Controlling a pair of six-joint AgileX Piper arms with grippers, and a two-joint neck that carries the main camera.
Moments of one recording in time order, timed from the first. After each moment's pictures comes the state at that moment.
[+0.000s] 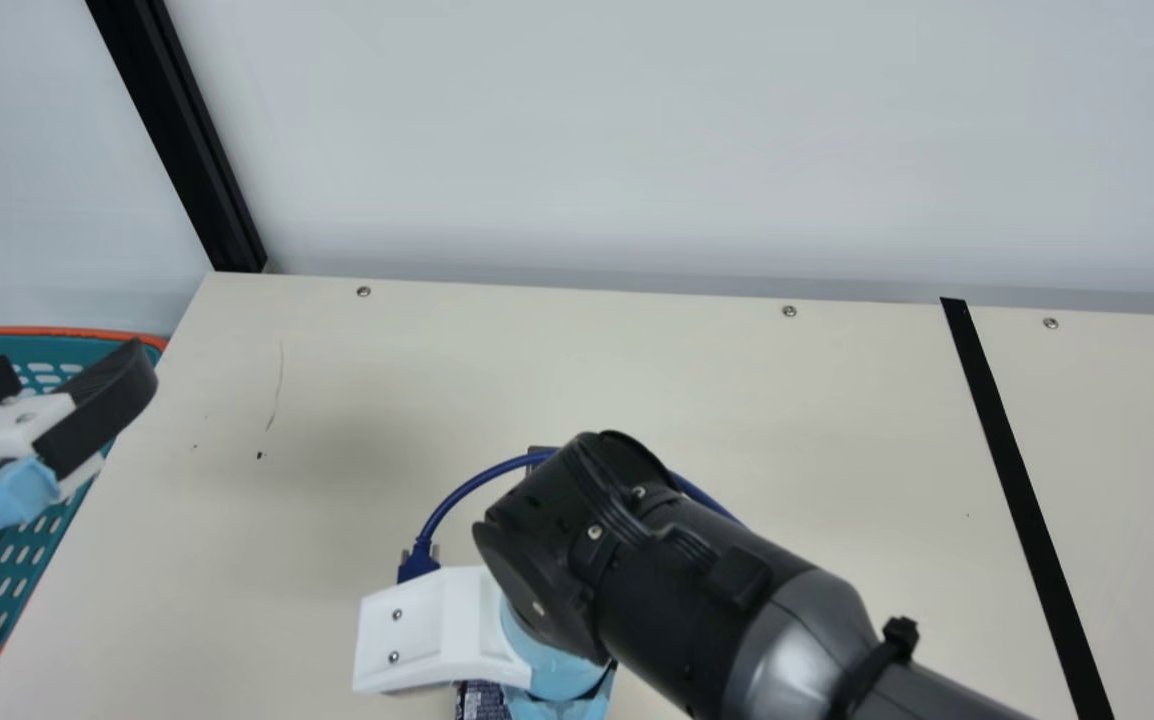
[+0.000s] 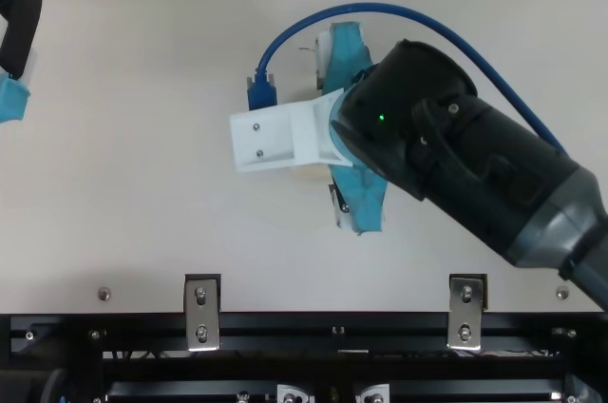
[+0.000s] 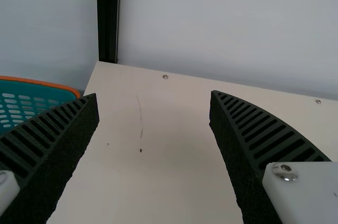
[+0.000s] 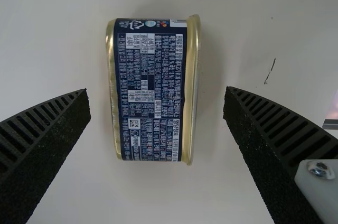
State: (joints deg) left arm 4.0 52.0 -35.1 -21.1 13.7 7.5; right arm 46.5 106.0 -79.0 1.2 60.8 -48.1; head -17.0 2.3
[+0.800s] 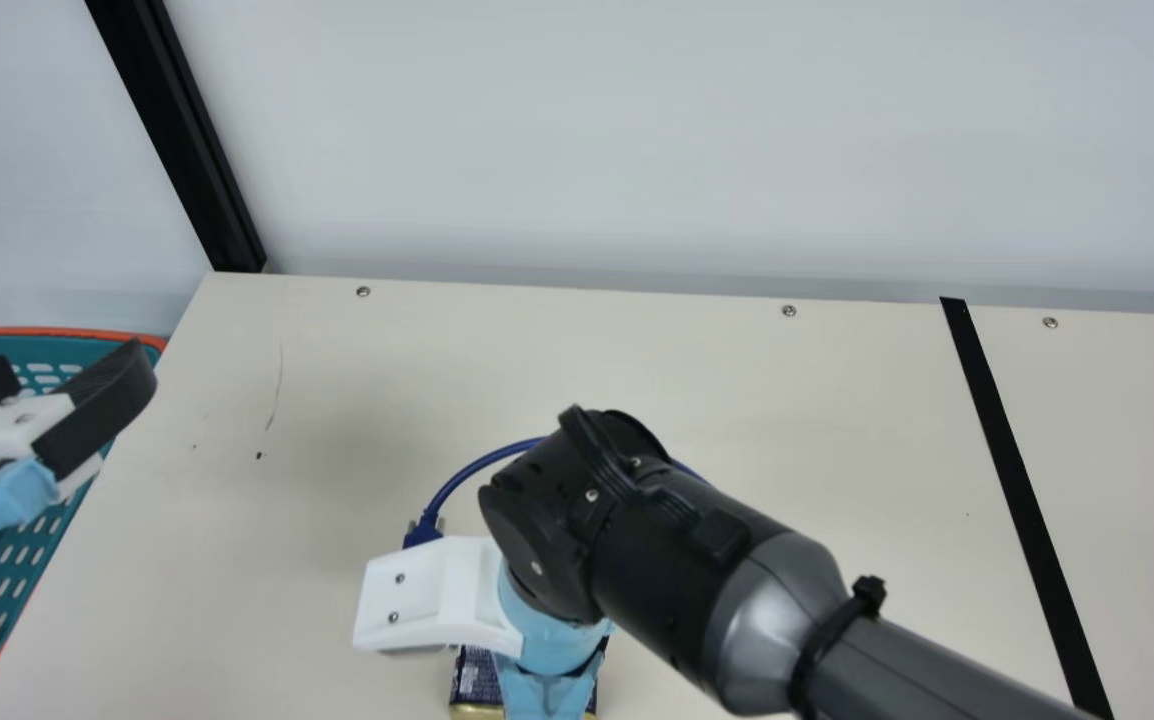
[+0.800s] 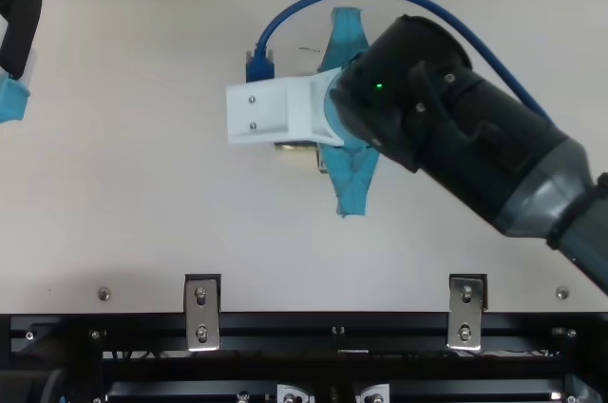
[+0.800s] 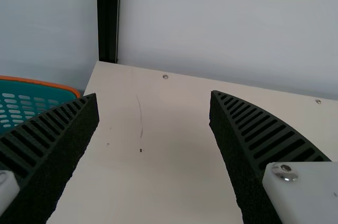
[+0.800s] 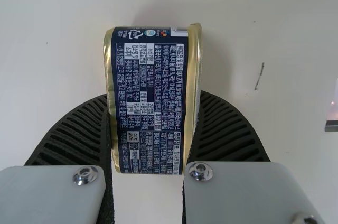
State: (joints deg) left arm 4.0 52.0 -35.1 -21.1 13.7 7.5; right arm 44.4 107.7 -80.5 4.5 58.1 -45.4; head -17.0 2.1
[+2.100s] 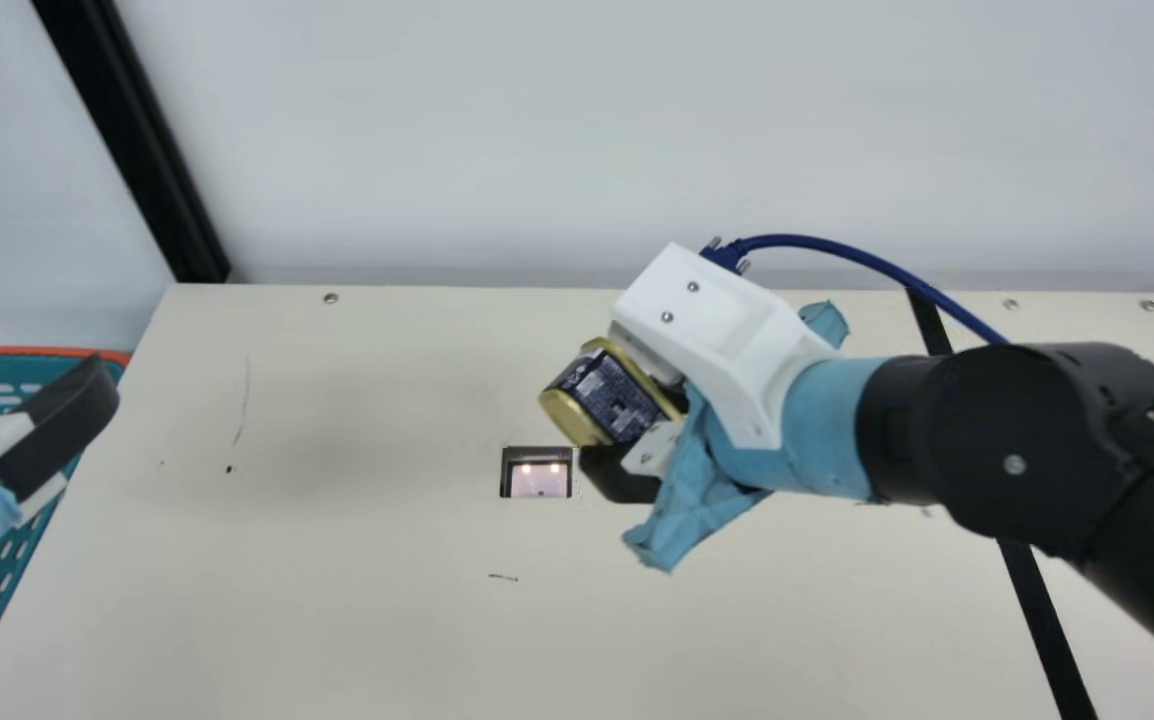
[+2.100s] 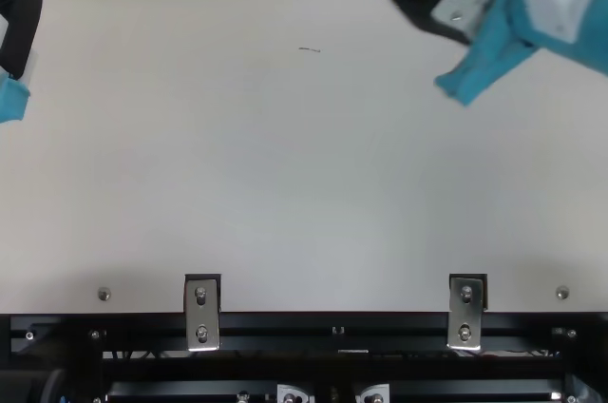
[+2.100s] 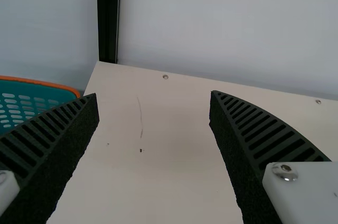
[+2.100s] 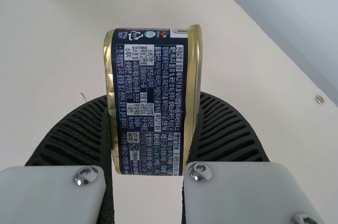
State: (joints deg) left arm 4.0 52.0 -35.1 -21.1 13.7 7.5; right arm 19.6 84.6 -65.9 18.2 35.0 -40.1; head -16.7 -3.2
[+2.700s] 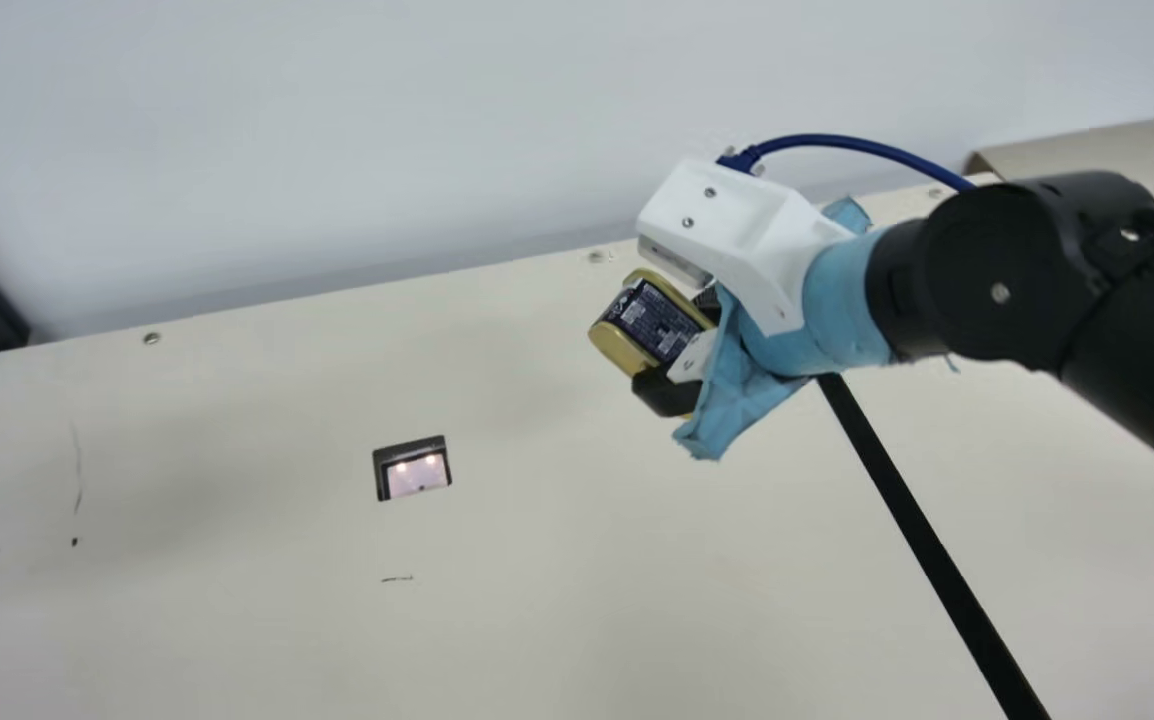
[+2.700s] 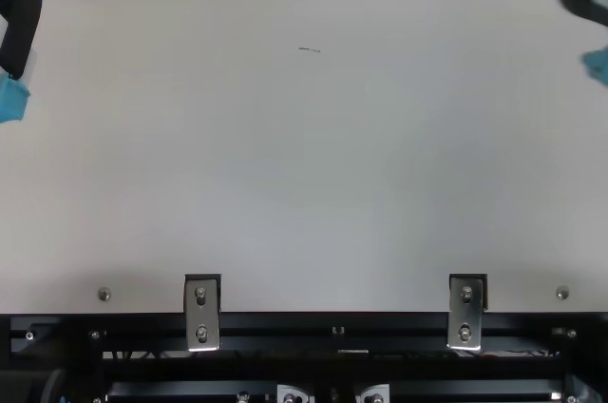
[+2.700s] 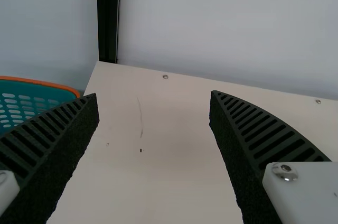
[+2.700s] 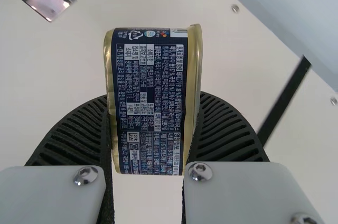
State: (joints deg) left arm 4.0 52.0 -35.1 -21.1 13.7 7.5; right arm 3.7 80.4 -64.7 7.5 43.4 -39.9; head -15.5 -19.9
